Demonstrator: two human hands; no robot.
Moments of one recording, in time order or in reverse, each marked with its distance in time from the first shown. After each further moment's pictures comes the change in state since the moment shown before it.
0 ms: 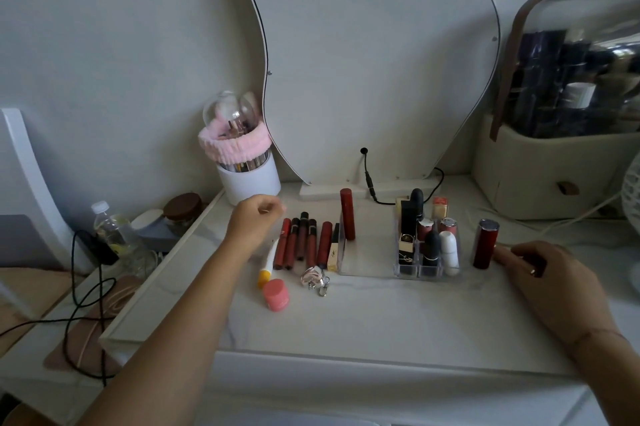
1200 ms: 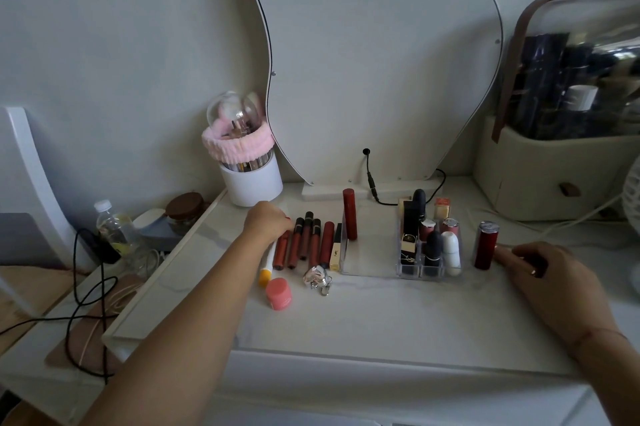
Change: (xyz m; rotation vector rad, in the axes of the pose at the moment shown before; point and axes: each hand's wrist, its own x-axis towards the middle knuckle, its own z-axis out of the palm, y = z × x) left_hand 0.016 0.005 0.021 0.302 -0.091 -0.223; right_hand -0.001 -0.004 -0.003 -0.003 -0.002 -0.025
